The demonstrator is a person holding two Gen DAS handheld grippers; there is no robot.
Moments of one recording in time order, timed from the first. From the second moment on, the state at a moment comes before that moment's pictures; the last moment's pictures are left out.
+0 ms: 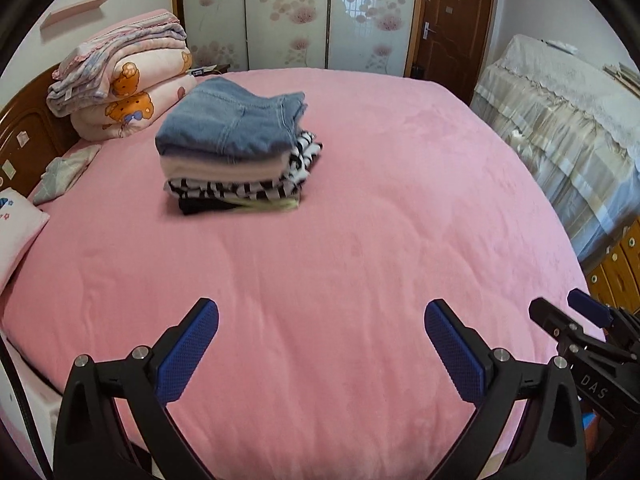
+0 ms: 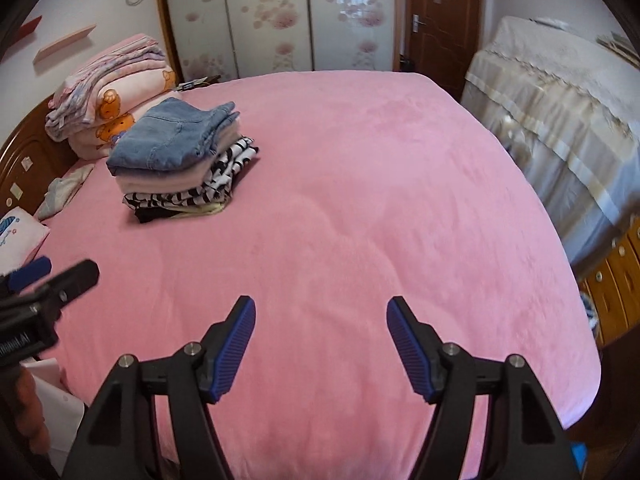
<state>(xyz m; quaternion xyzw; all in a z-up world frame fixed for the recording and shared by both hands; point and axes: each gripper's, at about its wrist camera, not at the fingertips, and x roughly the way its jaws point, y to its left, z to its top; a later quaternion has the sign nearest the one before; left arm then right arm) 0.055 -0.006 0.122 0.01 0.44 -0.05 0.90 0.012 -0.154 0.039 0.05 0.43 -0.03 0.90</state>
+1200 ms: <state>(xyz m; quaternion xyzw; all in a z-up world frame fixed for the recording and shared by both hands) 0.006 -0.033 0.093 0.05 0.47 -0.02 0.88 -0.039 -0.149 0.017 0.07 0.42 -0.03 0.90</state>
